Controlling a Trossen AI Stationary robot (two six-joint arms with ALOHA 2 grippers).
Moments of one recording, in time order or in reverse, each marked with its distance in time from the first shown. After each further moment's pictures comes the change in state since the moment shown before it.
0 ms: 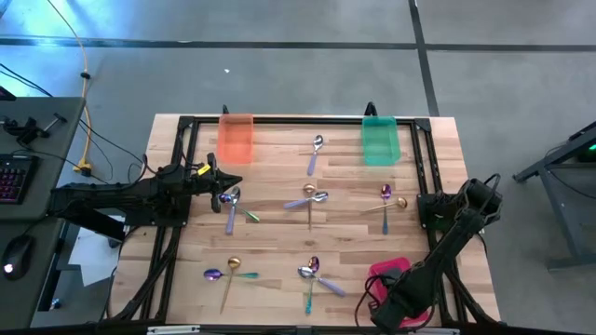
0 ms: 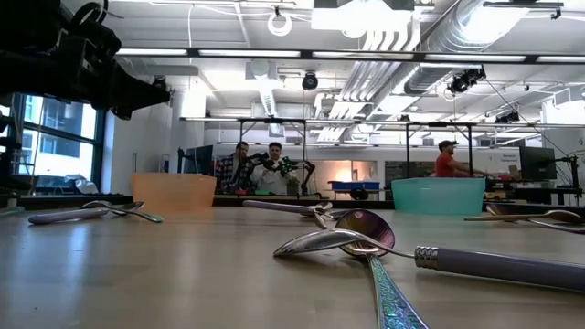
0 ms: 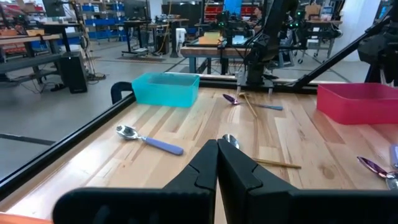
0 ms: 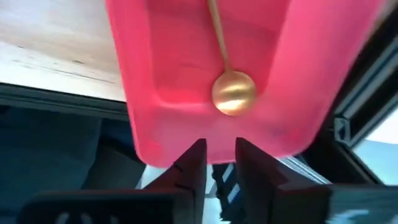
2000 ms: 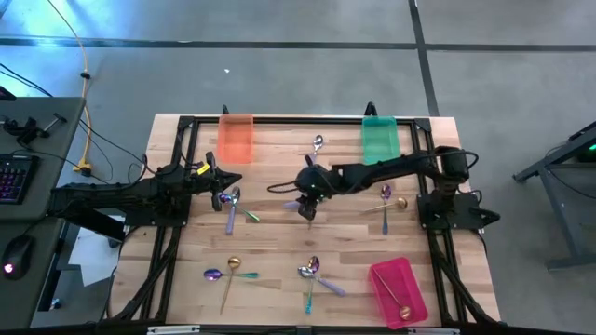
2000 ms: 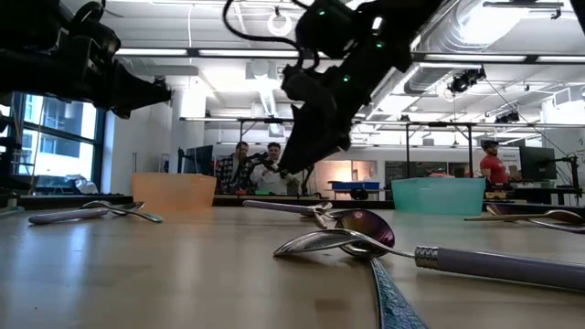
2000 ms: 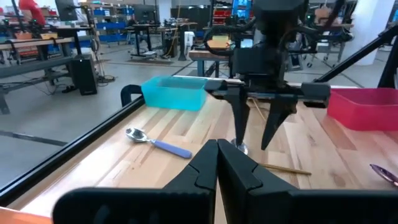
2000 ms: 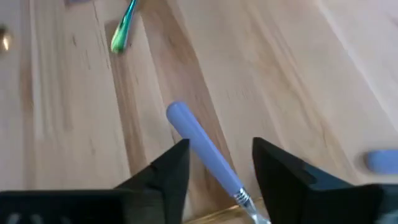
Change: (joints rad) left arm 0.000 0.000 0.000 0.012 -0.038 0.004; right arm -0.940 0.046 -0.207 0.834 0.395 -1.961
